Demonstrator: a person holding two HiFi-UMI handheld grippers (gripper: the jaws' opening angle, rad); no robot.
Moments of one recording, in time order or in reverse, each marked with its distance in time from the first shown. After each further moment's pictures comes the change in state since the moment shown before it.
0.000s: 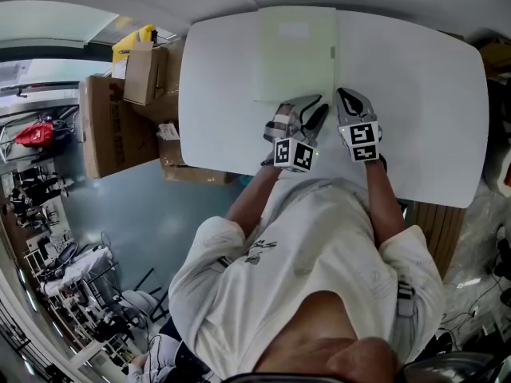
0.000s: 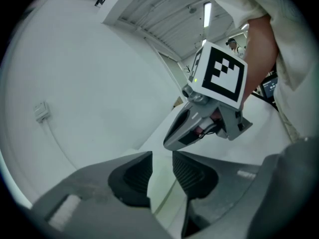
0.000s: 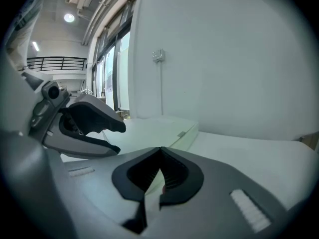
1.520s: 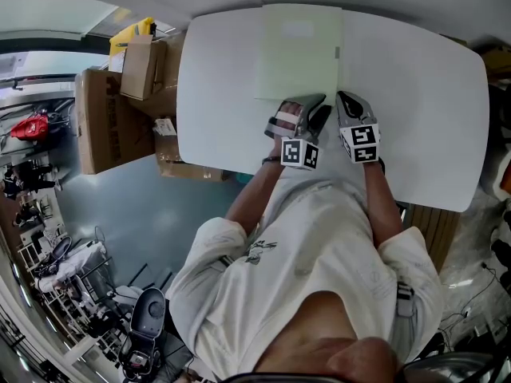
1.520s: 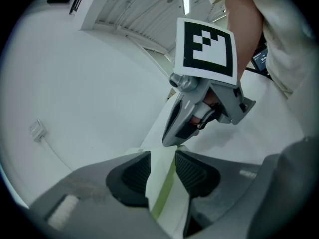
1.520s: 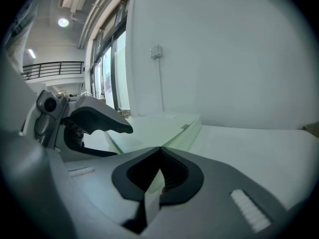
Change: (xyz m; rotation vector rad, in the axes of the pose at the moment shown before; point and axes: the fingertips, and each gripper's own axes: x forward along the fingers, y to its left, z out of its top) left arm 0.011 -0.007 -0.015 0.160 0.069 0.020; right arm 0.011 0.007 -0.020 0.050 0.024 0.017
